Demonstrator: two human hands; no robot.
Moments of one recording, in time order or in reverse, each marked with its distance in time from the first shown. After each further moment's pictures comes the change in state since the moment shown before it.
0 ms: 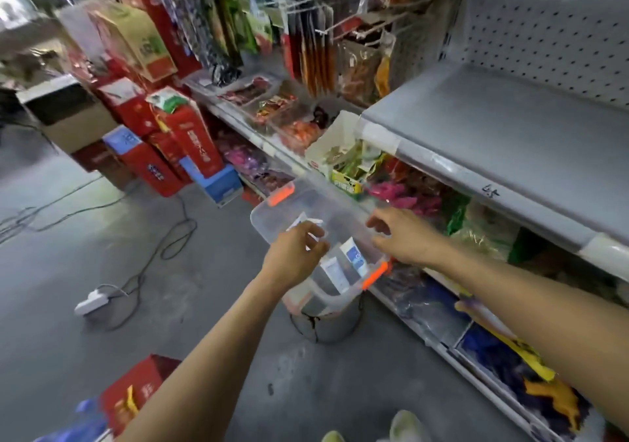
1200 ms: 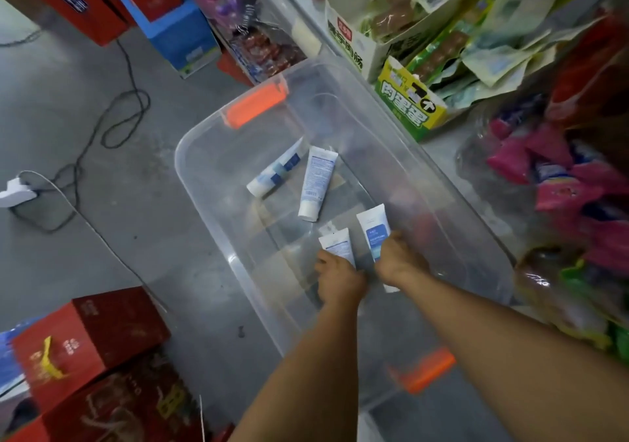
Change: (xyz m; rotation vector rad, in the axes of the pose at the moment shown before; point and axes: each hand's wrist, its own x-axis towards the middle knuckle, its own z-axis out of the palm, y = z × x) left_hand 0.227 -0.172 0.302 -0.240 -0.231 -0.977; right_hand 0.255 0.169 0.300 -0.122 -0.483 0.643
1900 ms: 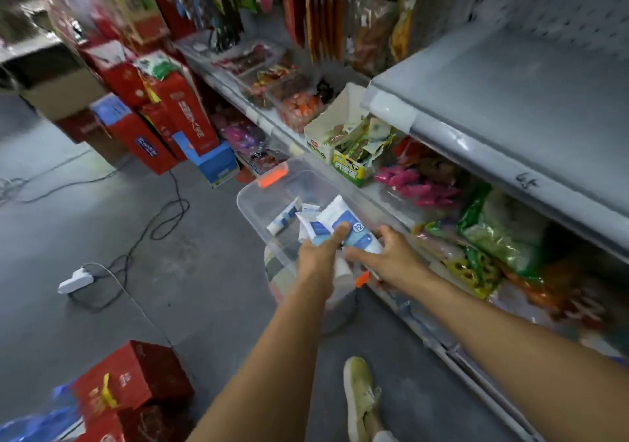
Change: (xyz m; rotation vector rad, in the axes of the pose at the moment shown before) left_hand -0.283 -0.042 -0.115 -1.010 -0.235 0.485; right_hand -0.308 0.071 -0.063 0.940 0.259 -0.533
